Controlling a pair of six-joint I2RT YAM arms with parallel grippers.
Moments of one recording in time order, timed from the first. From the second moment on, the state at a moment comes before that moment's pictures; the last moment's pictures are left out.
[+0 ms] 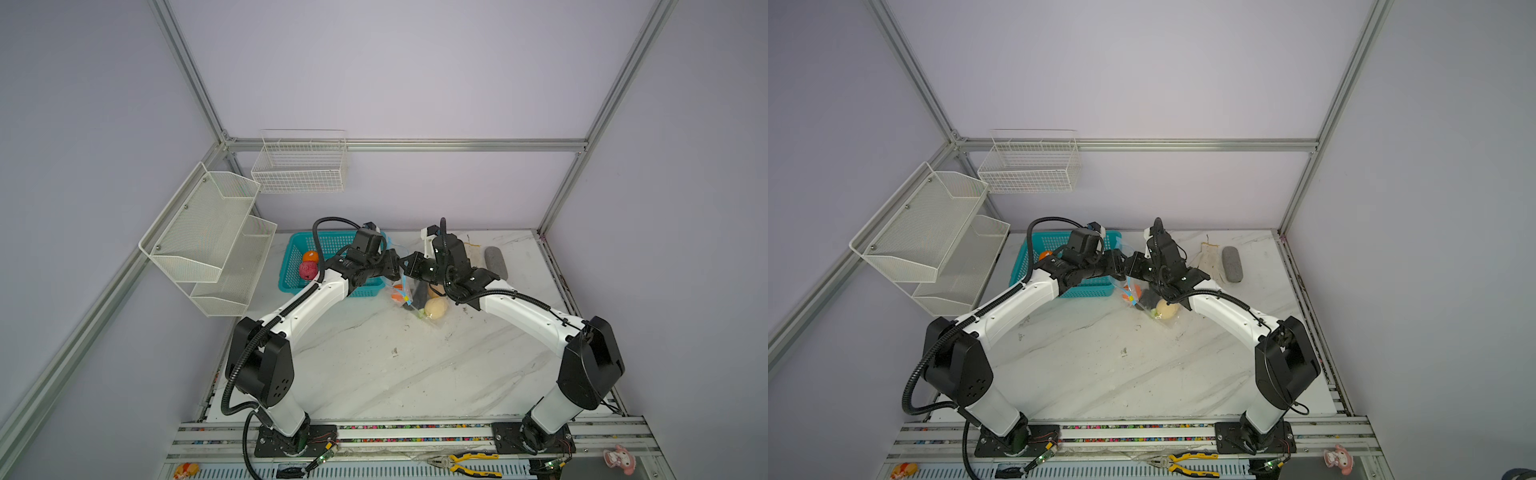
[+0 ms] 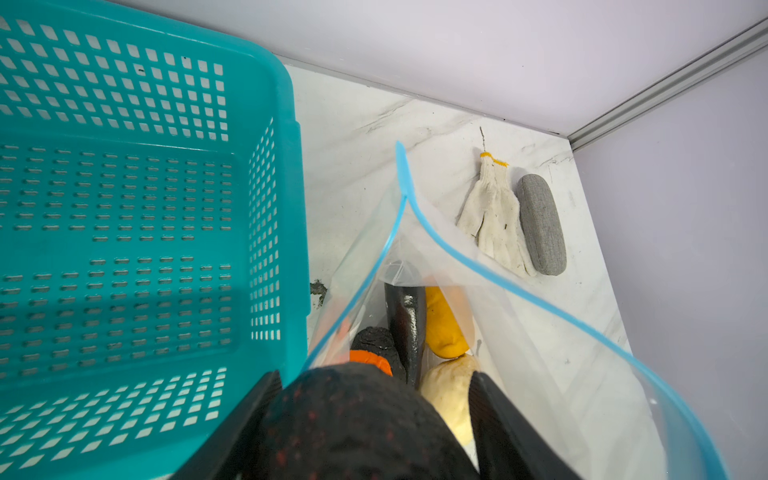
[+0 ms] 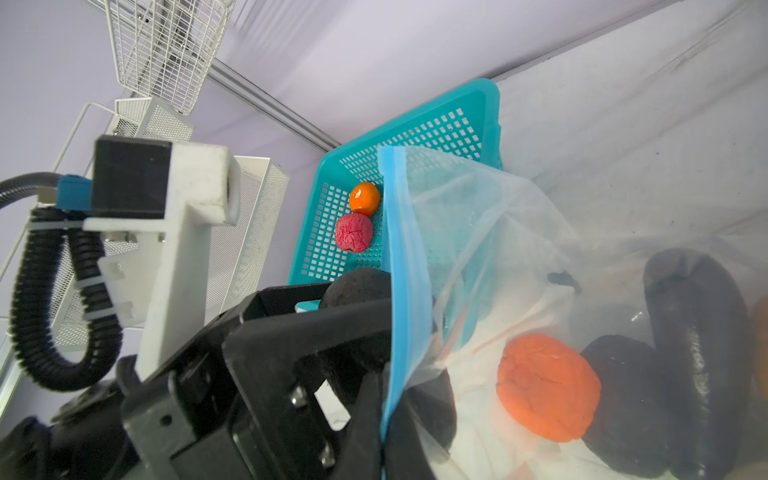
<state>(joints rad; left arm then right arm) -0.49 1.66 1.44 -0.44 -0.01 -0.57 0.68 1.64 1.34 -0.11 -0.17 0.84</state>
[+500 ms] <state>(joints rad) -0.53 1.66 1.44 -0.48 -0.13 -0.49 0.68 1.63 1.33 -0.11 -0.17 0.84</state>
